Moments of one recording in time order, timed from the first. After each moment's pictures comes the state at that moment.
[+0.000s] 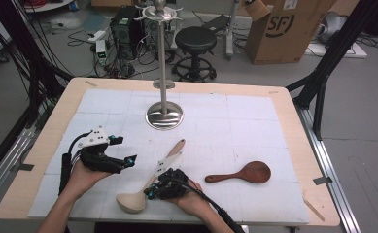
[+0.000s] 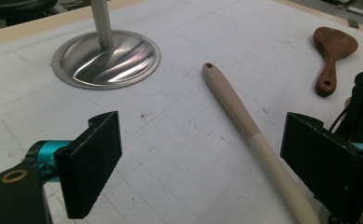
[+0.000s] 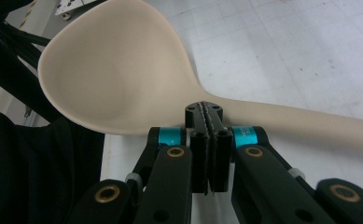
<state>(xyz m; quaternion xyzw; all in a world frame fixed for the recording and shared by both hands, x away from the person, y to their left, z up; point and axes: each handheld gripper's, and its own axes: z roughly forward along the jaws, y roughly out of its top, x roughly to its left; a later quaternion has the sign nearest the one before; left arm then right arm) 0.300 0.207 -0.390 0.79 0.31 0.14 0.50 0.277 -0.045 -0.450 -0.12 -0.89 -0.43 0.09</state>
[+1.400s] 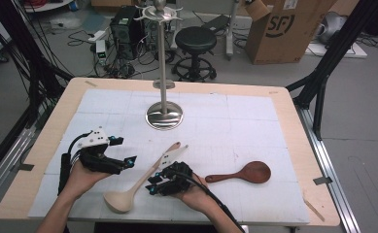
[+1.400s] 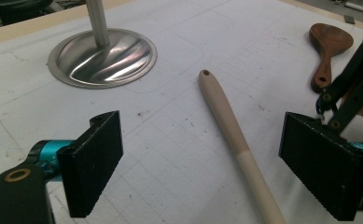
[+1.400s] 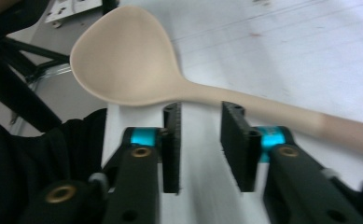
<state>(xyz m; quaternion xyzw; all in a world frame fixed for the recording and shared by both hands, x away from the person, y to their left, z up) 0.298 0.207 -0.388 0.80 0.31 0.14 0.50 0.285 -0.060 -0.425 -0.13 -0.88 -0.45 0.06</state>
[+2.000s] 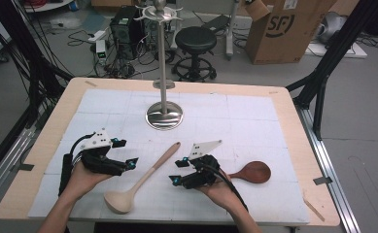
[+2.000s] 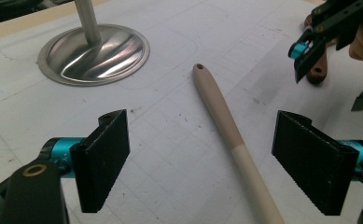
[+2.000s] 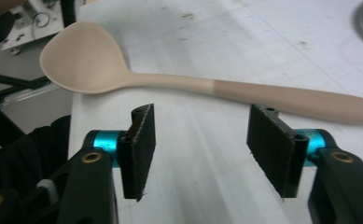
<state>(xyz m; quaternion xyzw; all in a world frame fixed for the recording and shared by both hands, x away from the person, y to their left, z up) 0.295 0.201 -0.390 0.81 0.29 0.13 0.49 0.293 -0.129 -0.409 -0.19 -0.86 -0.47 0.00</state>
